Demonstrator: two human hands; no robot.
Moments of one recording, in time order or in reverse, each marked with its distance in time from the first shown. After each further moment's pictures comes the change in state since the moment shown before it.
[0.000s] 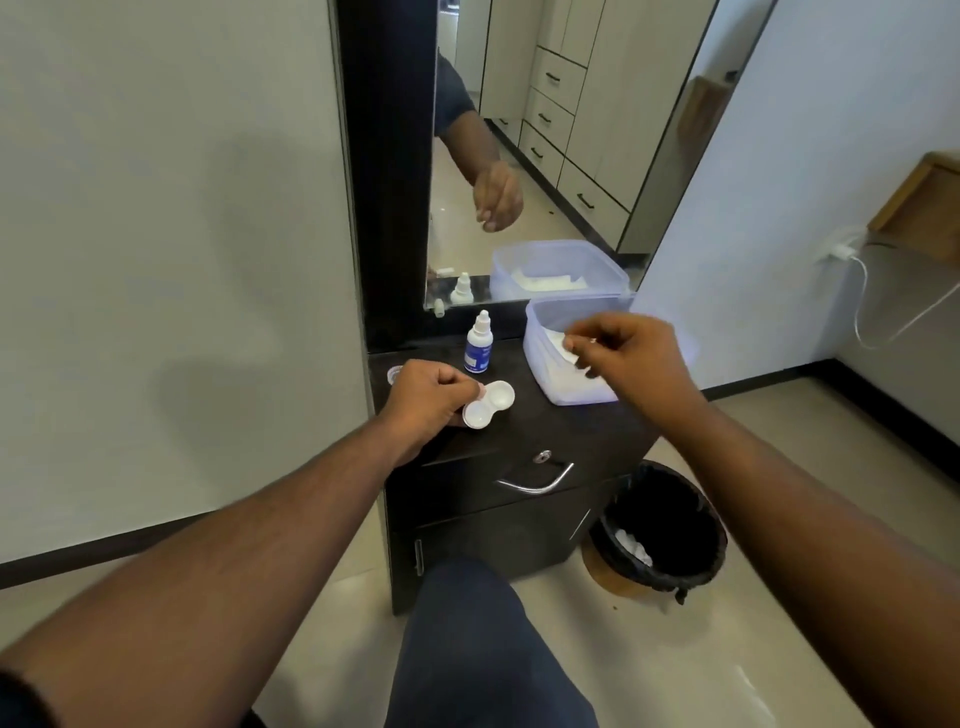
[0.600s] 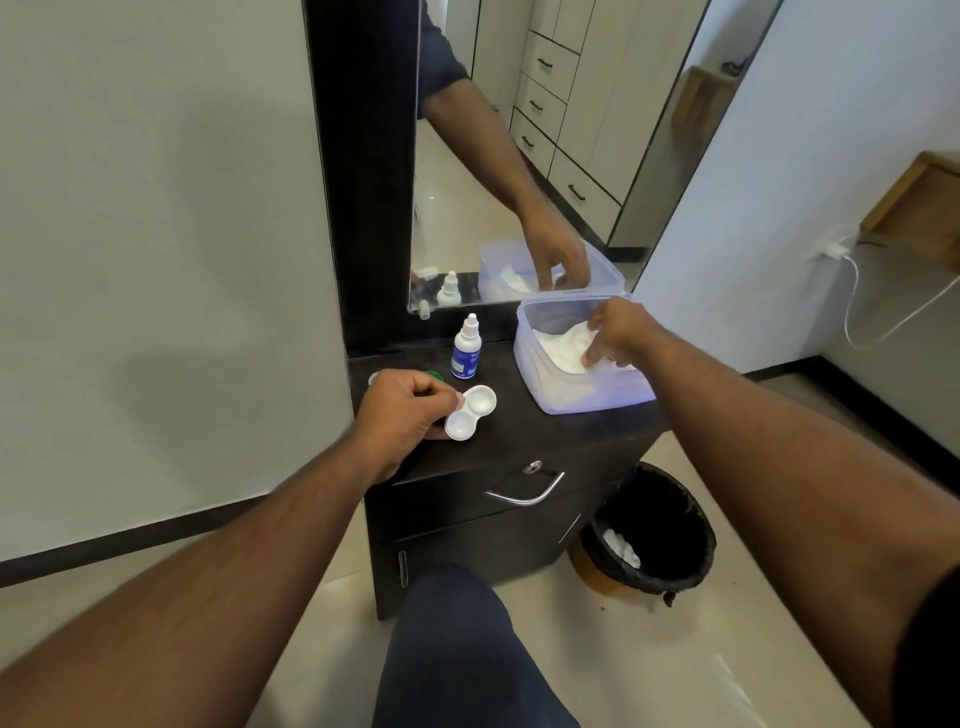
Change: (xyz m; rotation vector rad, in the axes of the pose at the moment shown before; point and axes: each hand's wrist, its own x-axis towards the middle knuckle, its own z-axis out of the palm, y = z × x) left_hand 0.016 -0.019 -0.005 -0.092 0.009 -0.005; right_hand 0.105 0.061 0.005 -0.413 -0.256 0.544
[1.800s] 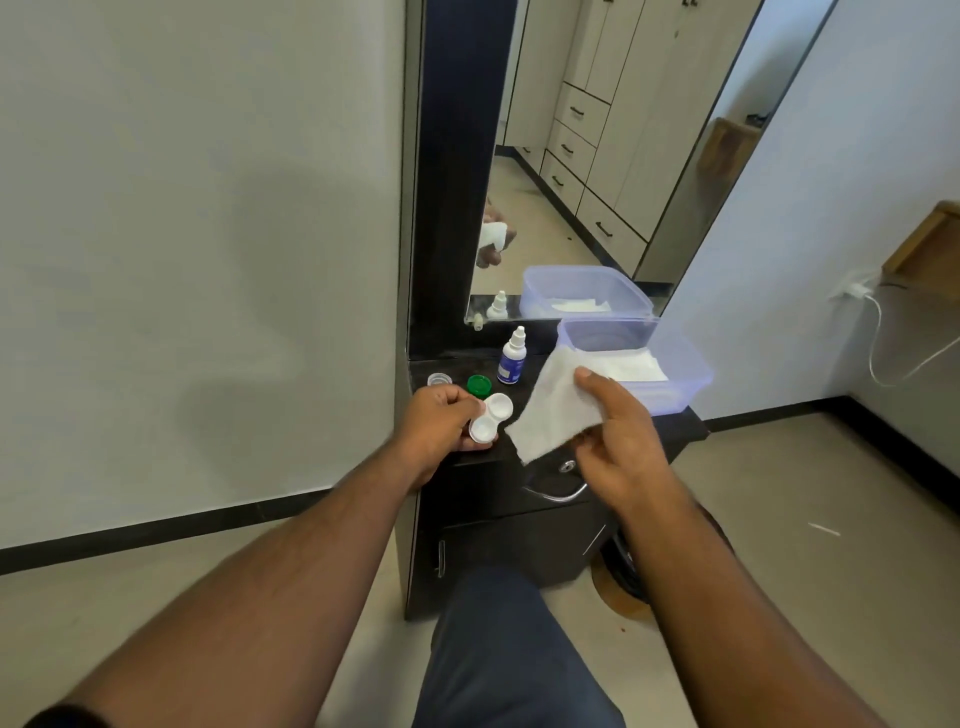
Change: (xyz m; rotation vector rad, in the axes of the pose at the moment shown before) left_hand -0.038 0.008 -0.018 -0.113 0.029 -0.146; right_hand -0.173 -0.035 0.071 1.586 -0.045 0.068
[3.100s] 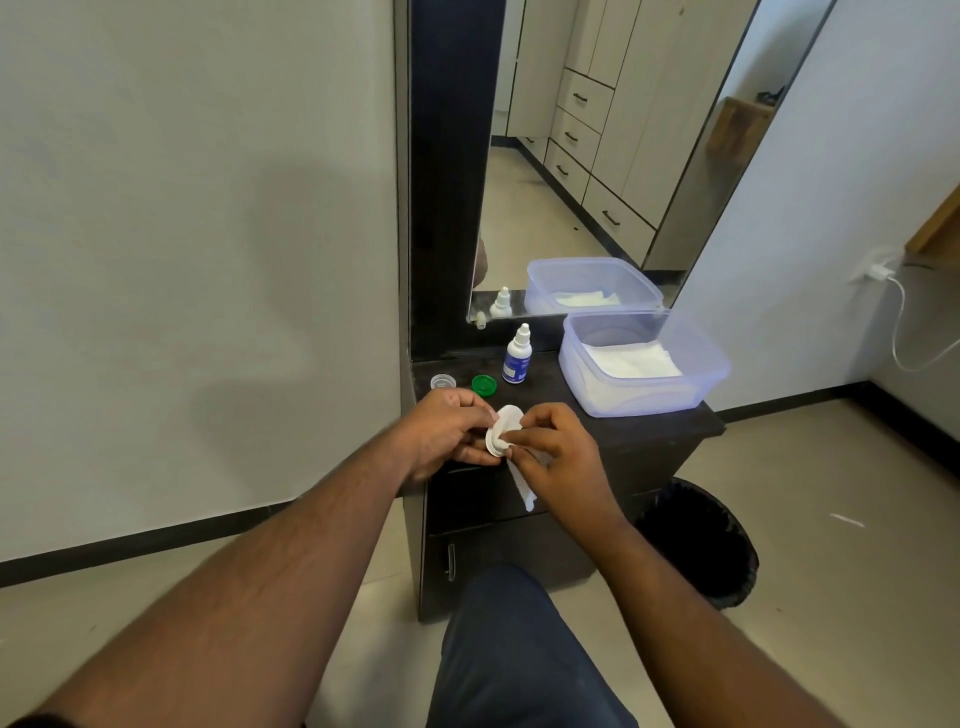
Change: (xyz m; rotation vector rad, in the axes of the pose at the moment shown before) left_hand 0.000 0.014 -0.007 0.065 -0.268 -0.122; right_hand 0.016 0.062 -0.020 -1.186 -0.309 -0.876
